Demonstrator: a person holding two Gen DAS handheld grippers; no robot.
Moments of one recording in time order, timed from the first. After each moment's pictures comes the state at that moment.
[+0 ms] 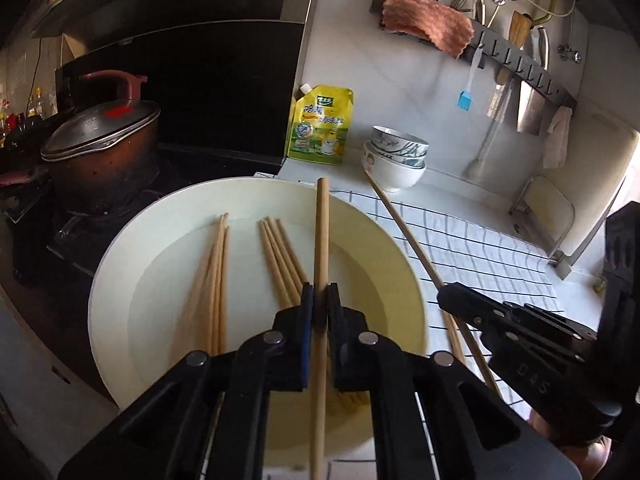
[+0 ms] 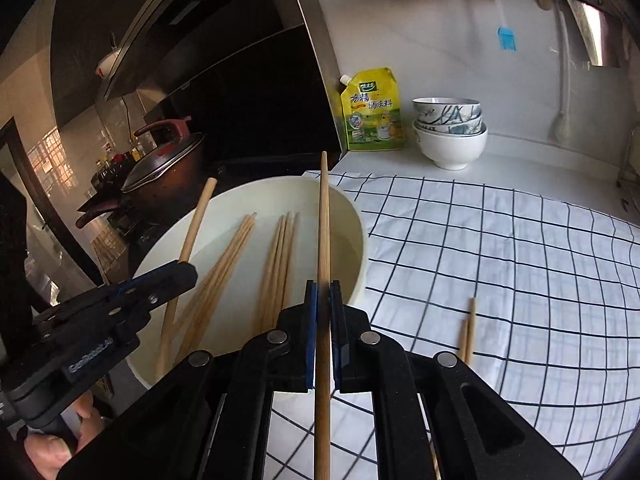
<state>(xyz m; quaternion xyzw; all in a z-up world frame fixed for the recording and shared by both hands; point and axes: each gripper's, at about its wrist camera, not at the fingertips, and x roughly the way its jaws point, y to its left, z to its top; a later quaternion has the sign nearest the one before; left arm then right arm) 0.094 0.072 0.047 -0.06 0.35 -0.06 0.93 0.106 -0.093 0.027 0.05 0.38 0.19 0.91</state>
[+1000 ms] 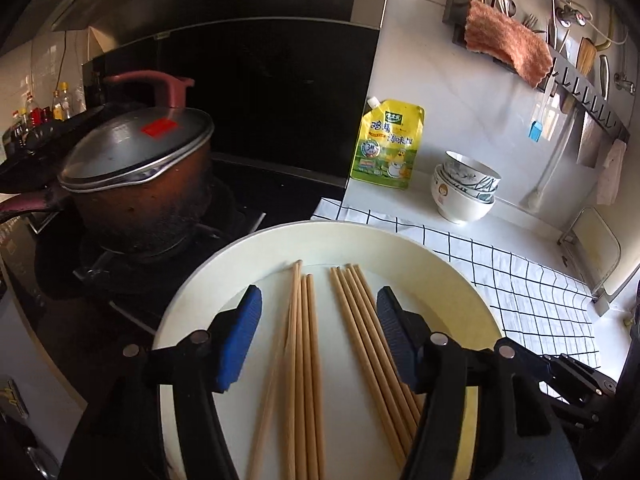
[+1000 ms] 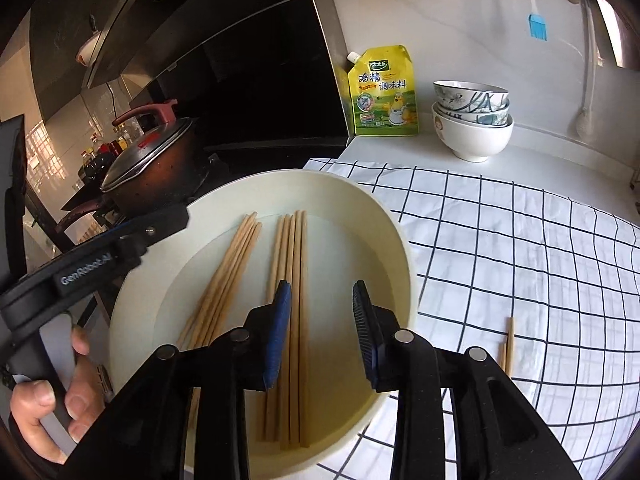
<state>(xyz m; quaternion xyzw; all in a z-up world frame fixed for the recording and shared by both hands) 0.148 0.133 0.061 -0.07 0.35 0.00 0.93 0.143 -0.057 0.022 0.04 0.41 0.18 0.90</state>
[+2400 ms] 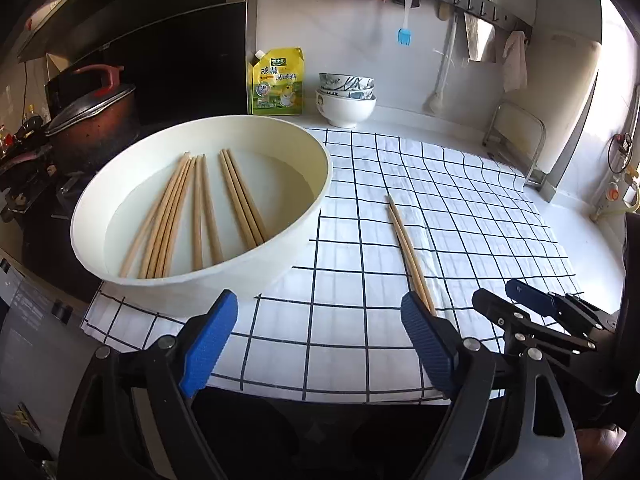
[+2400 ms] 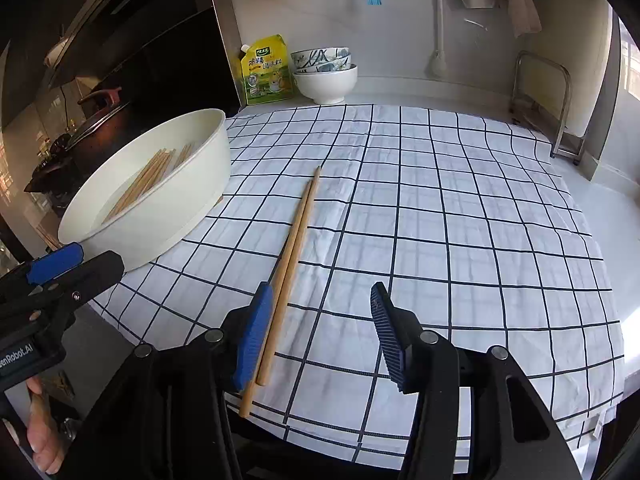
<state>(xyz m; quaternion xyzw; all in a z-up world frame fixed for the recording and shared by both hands) -0.013 -0.012 0.013 0.00 0.38 -0.08 0.92 -0.016 -0.202 -0.023 0.04 0.41 0.05 0.91</state>
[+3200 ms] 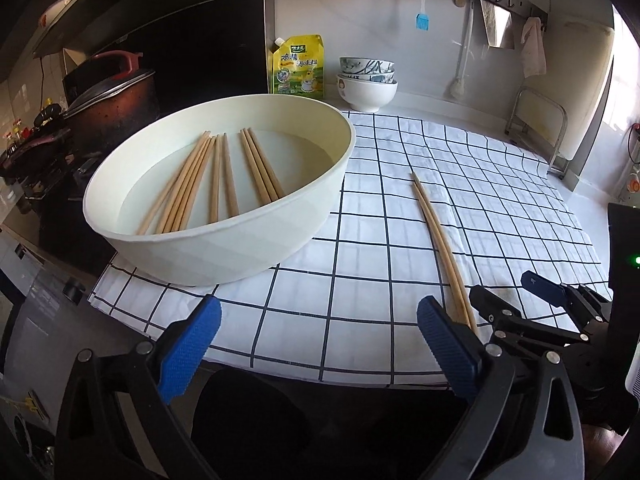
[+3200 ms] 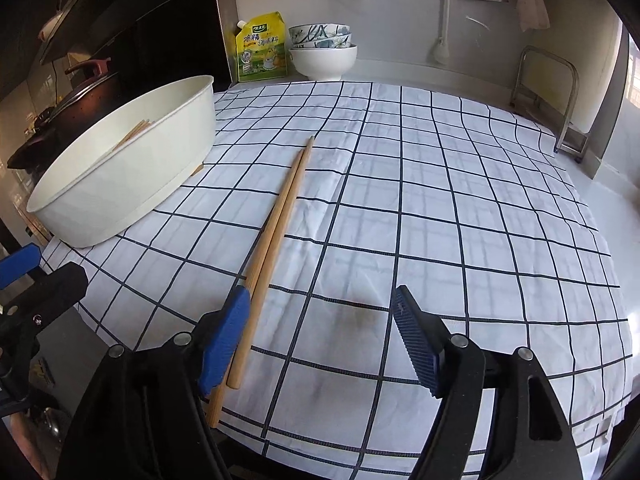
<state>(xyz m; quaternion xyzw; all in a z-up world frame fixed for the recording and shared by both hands) -0.020 -0.010 -0.012 0.01 0.39 -0.04 0.92 -0.003 -0.190 -0.059 0.00 0.42 0.03 0.91</state>
